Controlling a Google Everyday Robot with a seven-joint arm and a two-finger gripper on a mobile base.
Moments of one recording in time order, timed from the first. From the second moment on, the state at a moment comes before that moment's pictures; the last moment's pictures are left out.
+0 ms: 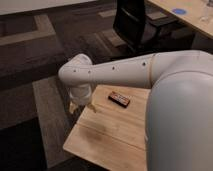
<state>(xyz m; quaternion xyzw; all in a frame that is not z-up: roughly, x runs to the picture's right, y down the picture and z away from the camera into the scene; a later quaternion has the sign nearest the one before) -0.105 0.099 0.703 -0.26 0.23 0.64 0.68</state>
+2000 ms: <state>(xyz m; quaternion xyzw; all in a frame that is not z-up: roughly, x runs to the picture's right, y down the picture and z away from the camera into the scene) -0.105 0.100 0.704 -0.26 0.23 0.64 0.68</state>
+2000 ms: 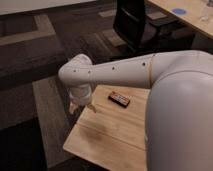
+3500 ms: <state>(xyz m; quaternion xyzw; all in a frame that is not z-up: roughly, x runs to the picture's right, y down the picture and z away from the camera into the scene) -0.015 0.070 0.697 -0.33 0.21 0.26 0.89</state>
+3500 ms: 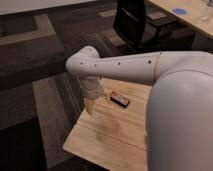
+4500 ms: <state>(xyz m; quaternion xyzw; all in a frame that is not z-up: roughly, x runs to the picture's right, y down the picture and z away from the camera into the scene) 0.003 0.032 0.737 -0.30 0.12 0.21 0.92</state>
